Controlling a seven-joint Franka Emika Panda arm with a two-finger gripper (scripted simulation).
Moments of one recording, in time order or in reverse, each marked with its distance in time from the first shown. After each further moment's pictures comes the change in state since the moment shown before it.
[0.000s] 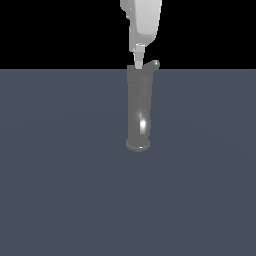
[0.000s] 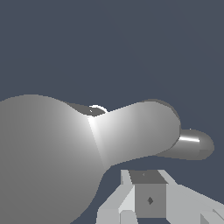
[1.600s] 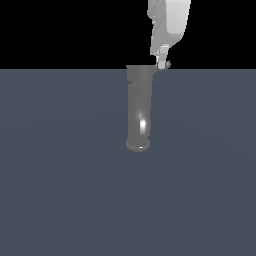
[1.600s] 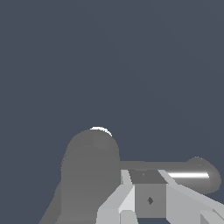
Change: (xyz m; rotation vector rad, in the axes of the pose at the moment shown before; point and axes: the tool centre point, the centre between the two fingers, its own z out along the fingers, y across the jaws) arm 0.065 -0.026 0.000 -0.077 -0.010 0.064
